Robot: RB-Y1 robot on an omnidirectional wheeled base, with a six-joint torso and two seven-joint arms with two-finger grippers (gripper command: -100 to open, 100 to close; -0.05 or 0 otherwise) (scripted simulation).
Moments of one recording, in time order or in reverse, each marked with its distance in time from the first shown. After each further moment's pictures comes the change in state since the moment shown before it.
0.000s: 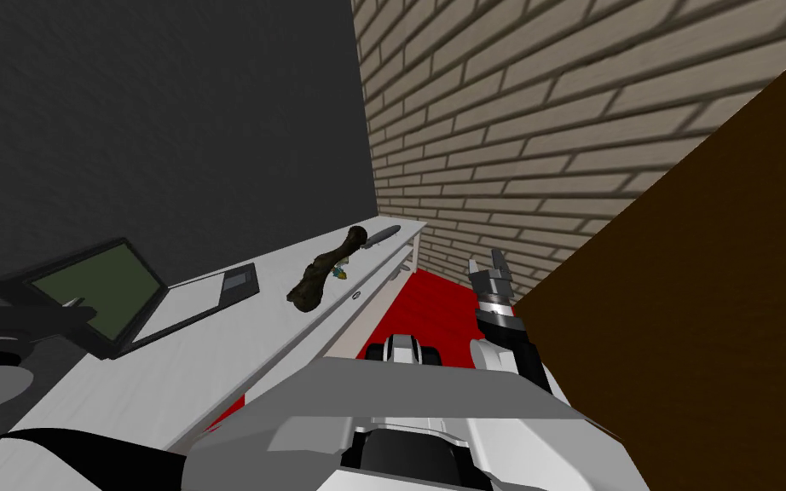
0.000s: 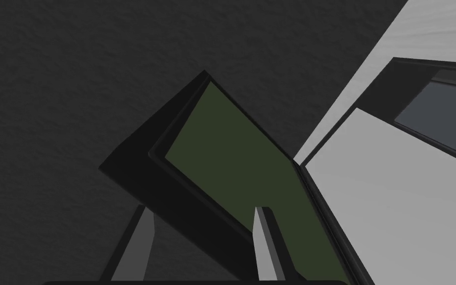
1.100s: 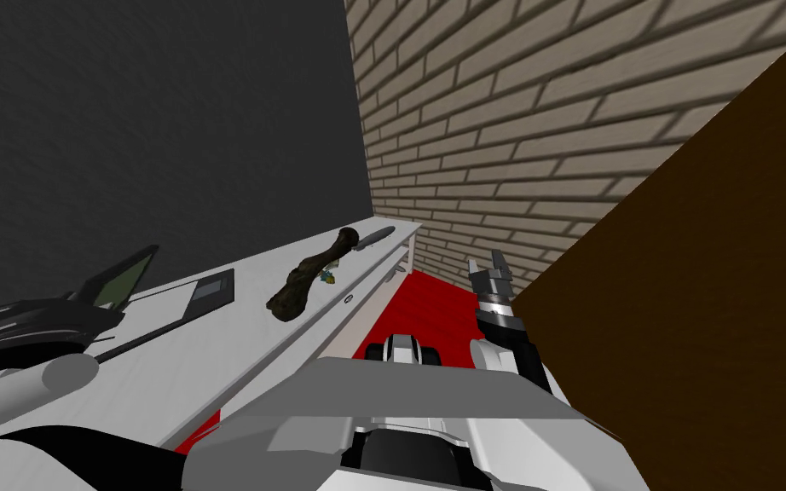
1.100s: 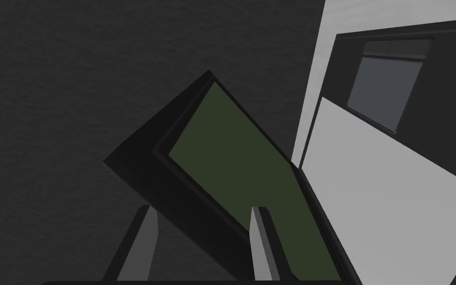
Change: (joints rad) left arm 0.036 0.015 -0.140 0.063 -0.194 -0.121 -0.183; right arm 0.000 0.000 0.000 0.000 0.000 0.000 0.000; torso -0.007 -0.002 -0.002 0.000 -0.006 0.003
